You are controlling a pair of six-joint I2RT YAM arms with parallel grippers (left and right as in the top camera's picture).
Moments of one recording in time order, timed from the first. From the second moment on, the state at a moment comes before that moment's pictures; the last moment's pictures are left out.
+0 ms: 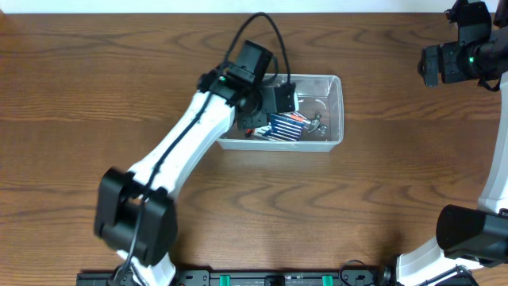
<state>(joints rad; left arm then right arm) -0.50 1.87 1.54 -0.81 0.10 1.00 -0.21 1.78 2.09 -1.38 -0.10 -0.32</state>
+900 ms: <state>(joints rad) -0.48 2.05 1.53 -0.76 0.06 0.96 -0.21 1.78 2.09 -1.37 -0.13 -0.32</state>
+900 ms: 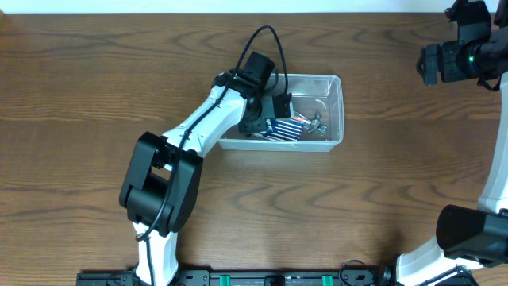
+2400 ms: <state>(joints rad) -0.07 0.34 0.58 -0.67 -0.04 0.19 -0.02 0.68 0.84 -0.86 -0.06 -0.13</state>
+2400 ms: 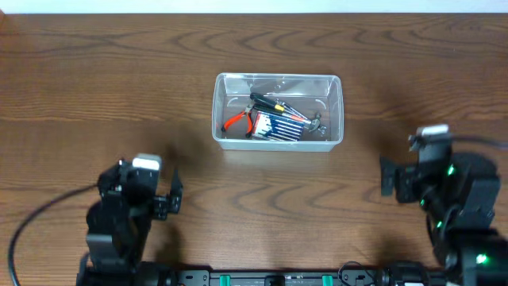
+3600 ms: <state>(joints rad) -0.07 0.23 0.53 -0.68 -0.04 0.19 -0.02 0.49 0.63 -0.97 -0.02 -0.12</state>
